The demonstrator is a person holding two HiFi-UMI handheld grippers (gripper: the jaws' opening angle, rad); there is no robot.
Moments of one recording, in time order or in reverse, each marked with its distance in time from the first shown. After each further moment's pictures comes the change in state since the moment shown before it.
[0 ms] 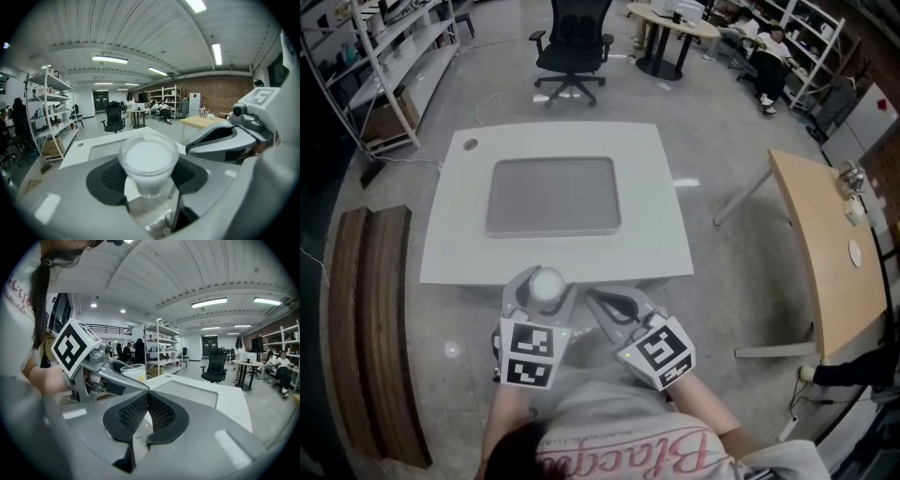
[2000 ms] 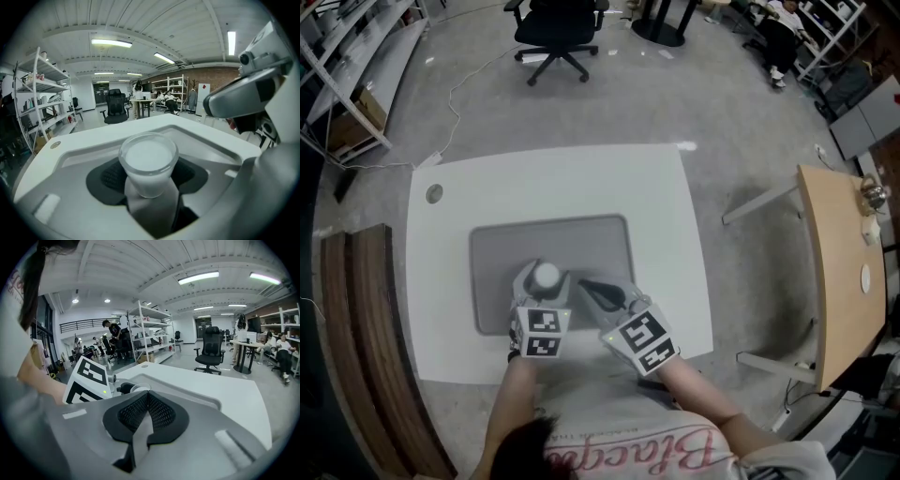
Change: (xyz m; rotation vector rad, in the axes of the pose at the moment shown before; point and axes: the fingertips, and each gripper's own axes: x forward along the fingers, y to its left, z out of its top) left arm 0.236 0.114 -0.043 -0.011 0.096 0.013; right arm 0.158 -0.162 -0.011 0.140 0.175 -0.015
